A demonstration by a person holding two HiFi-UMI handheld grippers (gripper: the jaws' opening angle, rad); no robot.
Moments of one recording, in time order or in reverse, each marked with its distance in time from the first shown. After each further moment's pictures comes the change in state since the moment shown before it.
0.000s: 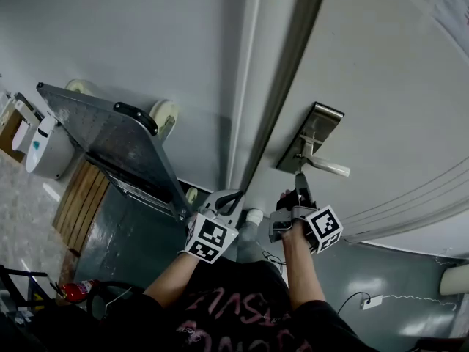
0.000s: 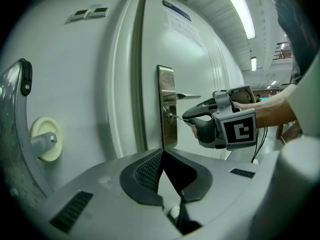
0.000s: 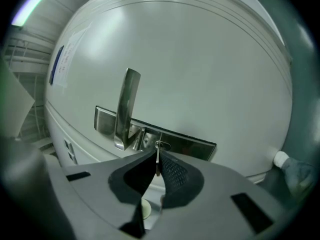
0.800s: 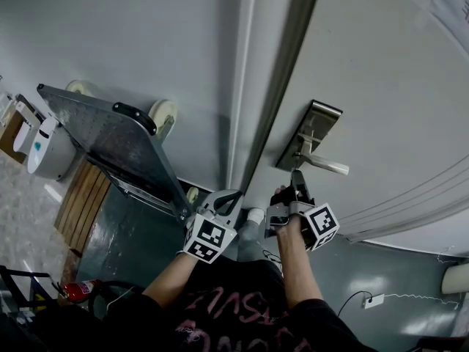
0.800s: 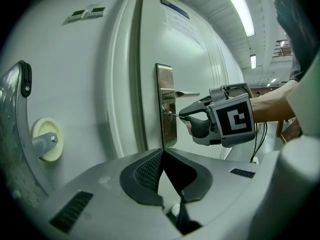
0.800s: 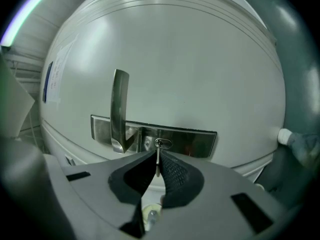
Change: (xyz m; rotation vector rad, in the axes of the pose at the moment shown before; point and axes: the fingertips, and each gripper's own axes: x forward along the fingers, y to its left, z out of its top) left arm -0.002 -0.001 -0.004 0.015 0.017 0.006; right arm 0.005 -0.001 -0.008 0.178 -0.037 0.000
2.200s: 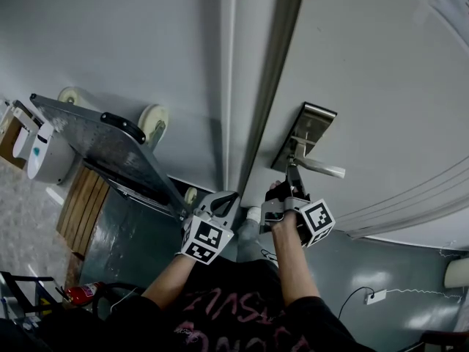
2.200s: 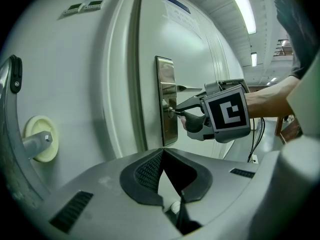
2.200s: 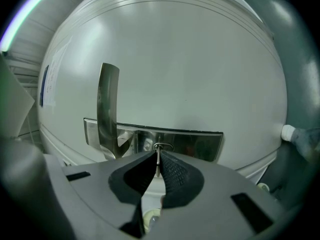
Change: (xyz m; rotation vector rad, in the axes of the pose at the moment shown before) left arm 0.016 0.002 -0.004 -0.002 0.040 -0.011; right arm 0.022 -0.001 0.006 0.041 -0.012 0.010
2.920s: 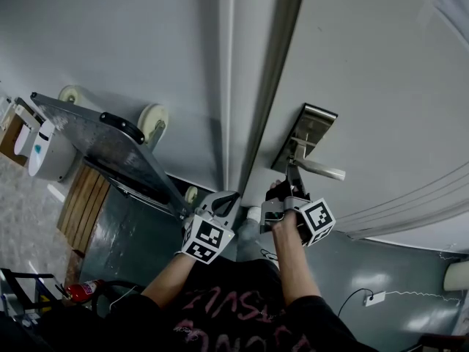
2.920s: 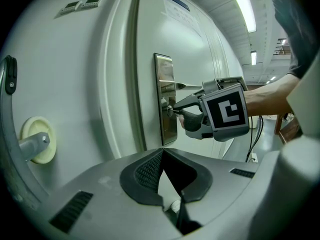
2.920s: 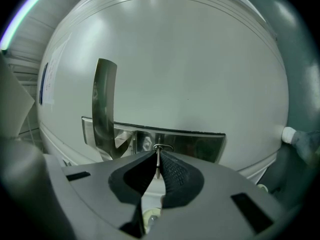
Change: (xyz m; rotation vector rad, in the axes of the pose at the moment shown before) left arm 0.006 -0.002 -0.001 0.006 0.022 -0.005; right arm 0.007 -0.001 0.002 -0.012 0.022 0.003
